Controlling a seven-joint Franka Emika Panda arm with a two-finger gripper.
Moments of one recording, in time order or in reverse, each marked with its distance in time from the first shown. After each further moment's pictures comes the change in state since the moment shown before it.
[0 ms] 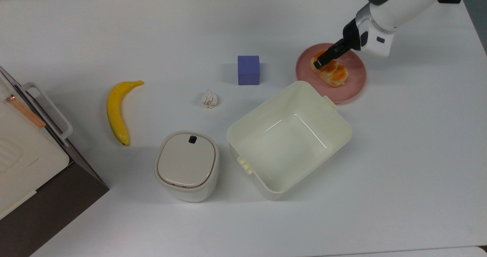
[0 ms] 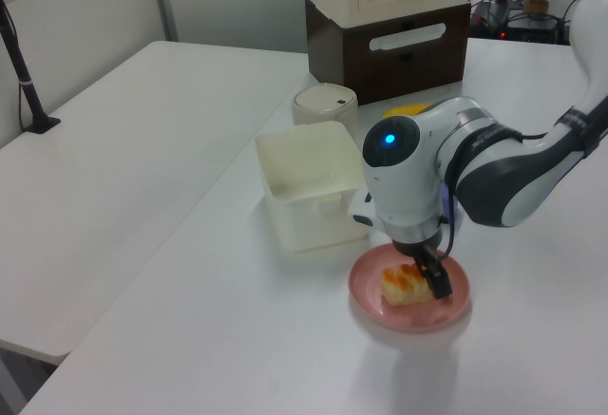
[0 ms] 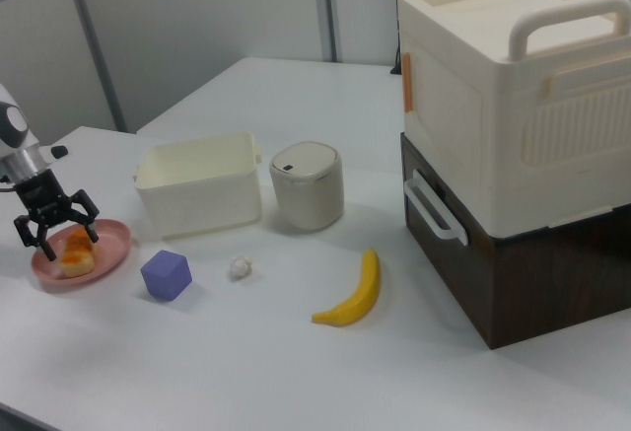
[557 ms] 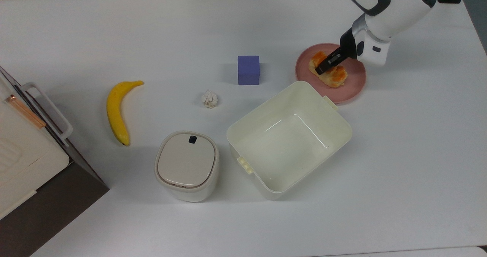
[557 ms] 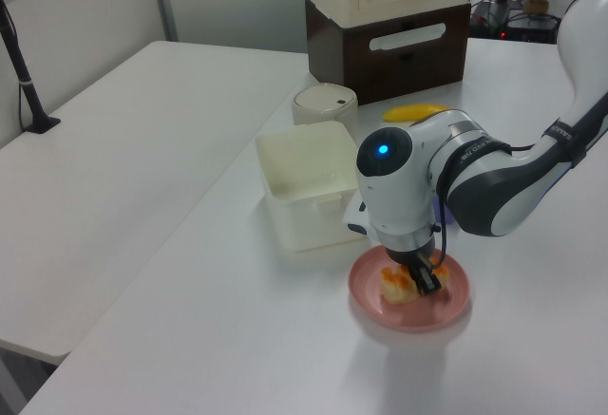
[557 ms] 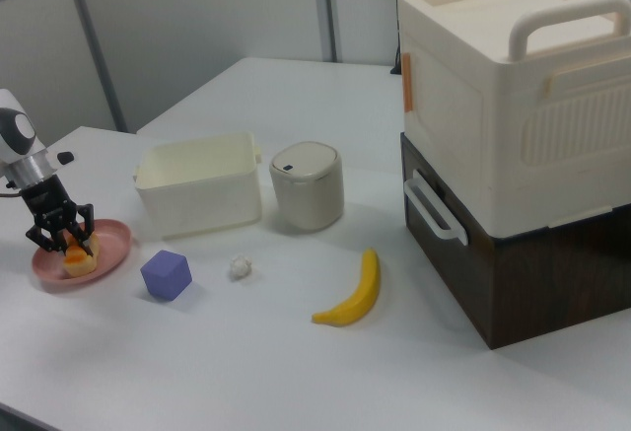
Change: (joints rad) arm -0.014 0.032 0.005 0.003 -0.001 0.035 -0.010
